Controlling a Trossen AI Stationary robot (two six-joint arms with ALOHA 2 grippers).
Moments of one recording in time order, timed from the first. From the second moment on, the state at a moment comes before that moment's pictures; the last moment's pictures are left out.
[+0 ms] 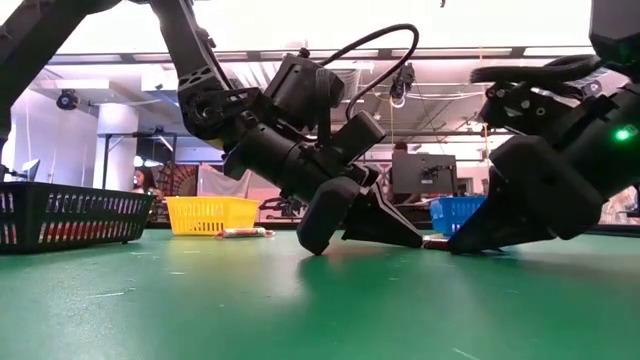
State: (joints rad) left arm -0.03 2.19 1.07 0.62 0.10 0.33; right arm 0.60 1.91 0.79 -0.10 0.86 1.07
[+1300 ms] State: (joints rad) left arm -0.02 1.89 0.95 0.32 0.27 0.45; right arm 0.60 1.75 0.75 -0.13 0.89 1.15
